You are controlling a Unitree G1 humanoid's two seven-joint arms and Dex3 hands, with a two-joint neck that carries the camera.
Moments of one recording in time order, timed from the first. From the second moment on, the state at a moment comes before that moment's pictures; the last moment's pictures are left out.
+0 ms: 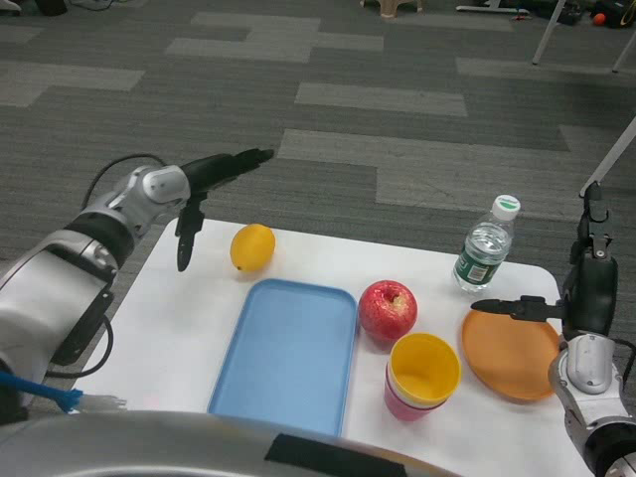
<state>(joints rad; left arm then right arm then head) -0.72 0.48 -0.21 1.03 0.33 -0.34 -0.37 -0.40 -0.47 0.56 1.00 0.49 -0.99 -0.40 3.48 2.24</state>
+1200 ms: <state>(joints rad) -0.87 0.33 -0.75 1.34 0.43 -0.28 -0.24 -0.41 -0.46 0.56 1.02 0.49 -0.98 -0.40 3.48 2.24</state>
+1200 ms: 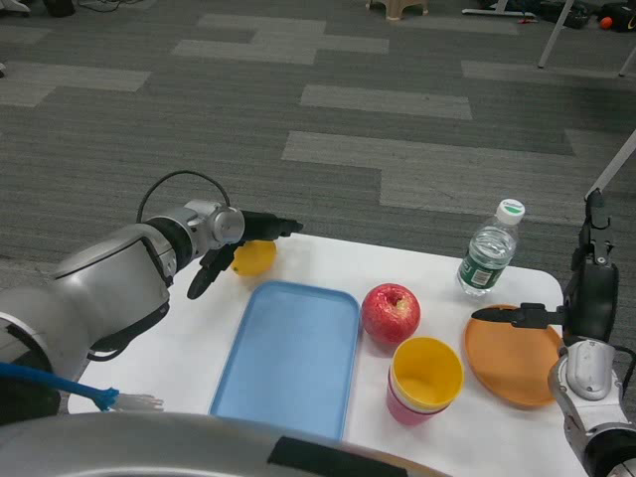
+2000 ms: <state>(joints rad) -0.87 0.32 -0.74 1.37 0.44 -0.26 -0.24 -0.41 -0.46 0.56 1.02 0.49 -0.98 -0.40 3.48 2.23</state>
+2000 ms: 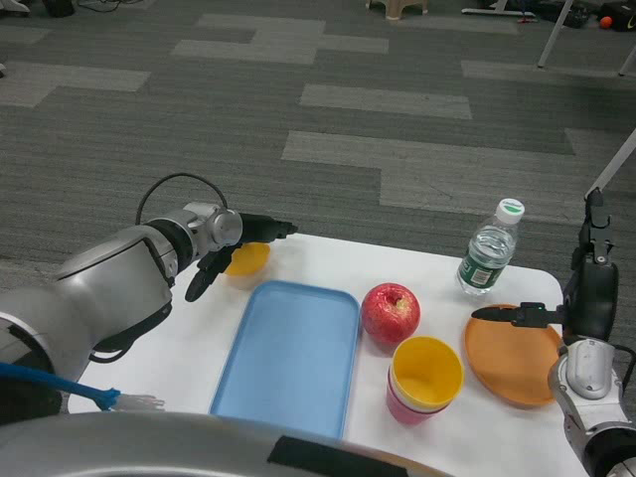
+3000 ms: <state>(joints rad) -0.87 0.31 -0.74 1.38 0.44 -0.23 -0.24 -0.41 -0.46 0.56 1.01 0.49 -0.98 -0.40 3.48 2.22</state>
